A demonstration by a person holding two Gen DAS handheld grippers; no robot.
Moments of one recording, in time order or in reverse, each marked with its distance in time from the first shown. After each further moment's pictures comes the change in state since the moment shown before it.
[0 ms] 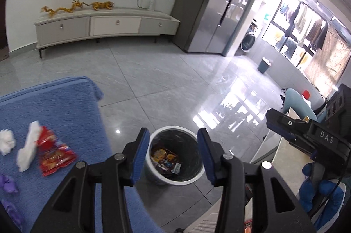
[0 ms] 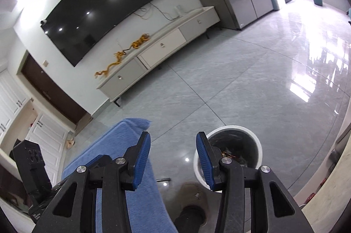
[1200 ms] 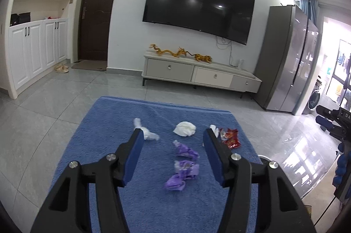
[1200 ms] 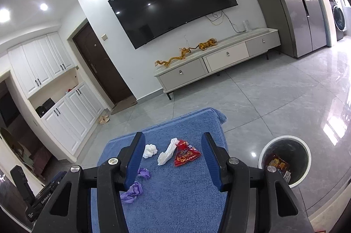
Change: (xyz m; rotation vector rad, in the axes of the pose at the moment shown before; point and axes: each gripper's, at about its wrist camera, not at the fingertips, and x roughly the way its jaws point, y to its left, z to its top) left arm -0.324 0.195 -0.147 -0.202 -0.373 0.495; right arm -0.036 0.185 -0.082 -0.284 -0.038 0.257
